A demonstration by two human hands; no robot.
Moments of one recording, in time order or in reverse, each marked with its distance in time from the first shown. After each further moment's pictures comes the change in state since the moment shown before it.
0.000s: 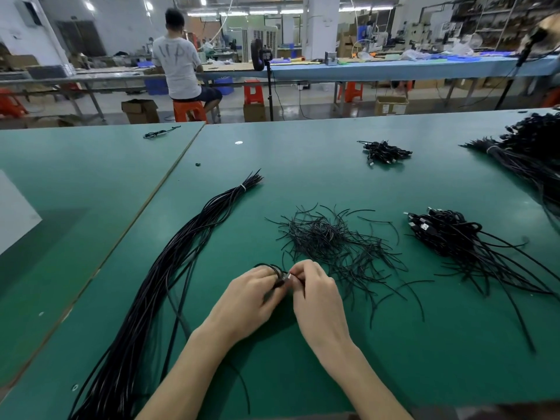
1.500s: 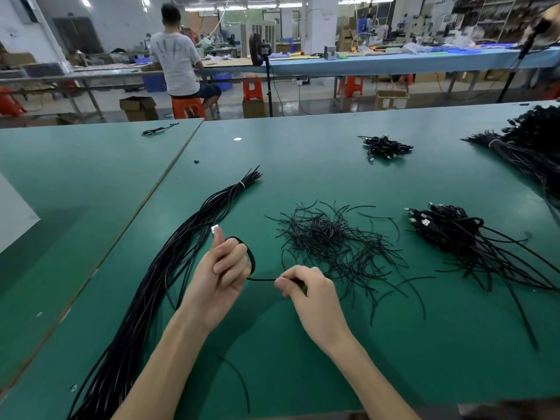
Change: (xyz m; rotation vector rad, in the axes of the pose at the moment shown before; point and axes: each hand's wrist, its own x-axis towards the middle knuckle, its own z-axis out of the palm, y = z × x) left_hand 0.010 -0.007 -0.038 -1.889 0.124 -0.503; right_hand 0.003 0.010 0.001 0.342 -0.127 -0.032
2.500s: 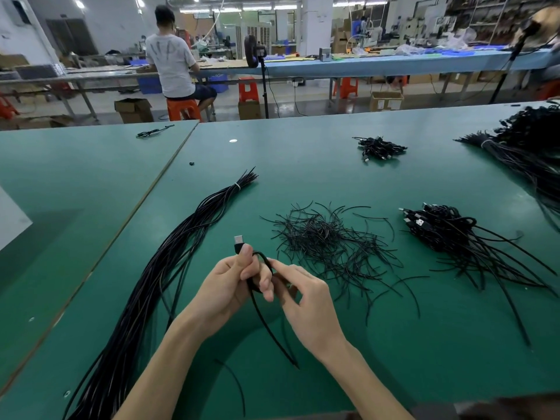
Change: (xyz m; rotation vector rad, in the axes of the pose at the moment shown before) left_hand -0.001 -0.013 0.000 0.577 -0.113 -0.003; right_hand -0.005 -0.004 0.003 -0.002 0.066 -0.233
